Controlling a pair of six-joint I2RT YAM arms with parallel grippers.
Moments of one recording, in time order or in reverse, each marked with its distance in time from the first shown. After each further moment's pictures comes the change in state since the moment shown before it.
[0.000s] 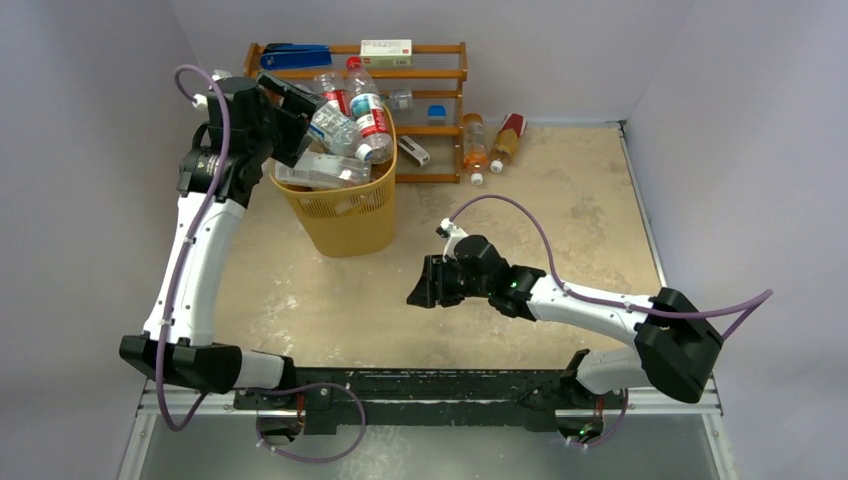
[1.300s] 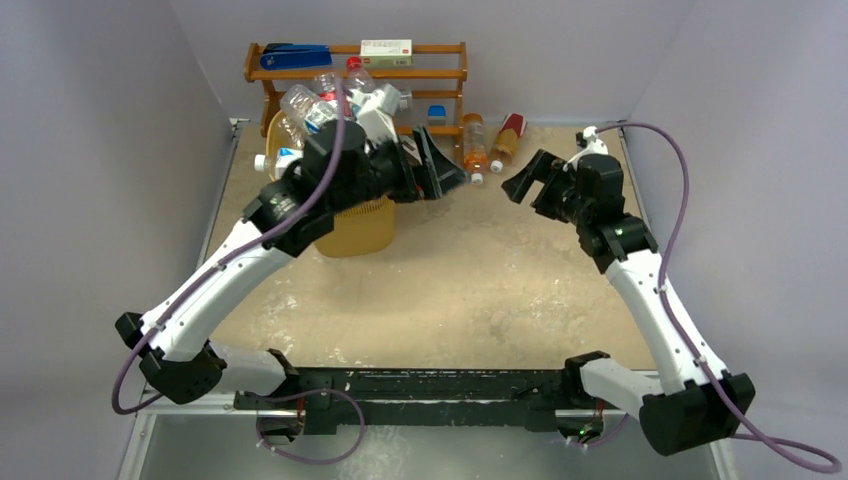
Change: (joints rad) left arm -0.611 -0.038 0.000 0.188 0.144 0.371; right arm -0.643 -0.267 0.373 -0.465 0.122 -0.160
